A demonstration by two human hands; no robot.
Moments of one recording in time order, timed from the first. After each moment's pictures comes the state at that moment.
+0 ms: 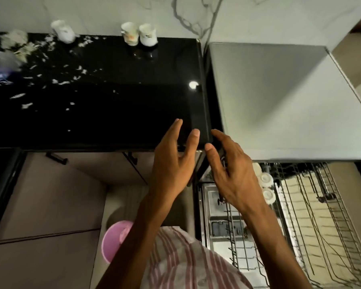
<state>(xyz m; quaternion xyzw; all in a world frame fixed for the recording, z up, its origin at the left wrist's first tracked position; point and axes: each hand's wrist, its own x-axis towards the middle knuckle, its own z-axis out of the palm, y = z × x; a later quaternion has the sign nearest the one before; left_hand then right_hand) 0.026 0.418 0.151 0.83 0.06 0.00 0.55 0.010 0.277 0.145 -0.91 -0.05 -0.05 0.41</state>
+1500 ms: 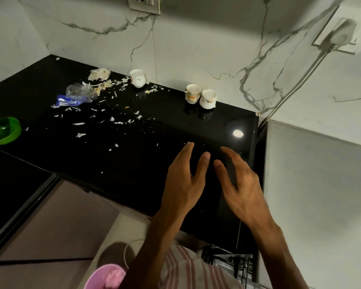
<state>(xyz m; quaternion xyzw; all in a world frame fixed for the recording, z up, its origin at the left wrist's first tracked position) 0.194 0.467 0.163 0.82 0.18 0.09 0.53 0.234 0.328 0.153 -0.88 -0.20 0.01 0.42</state>
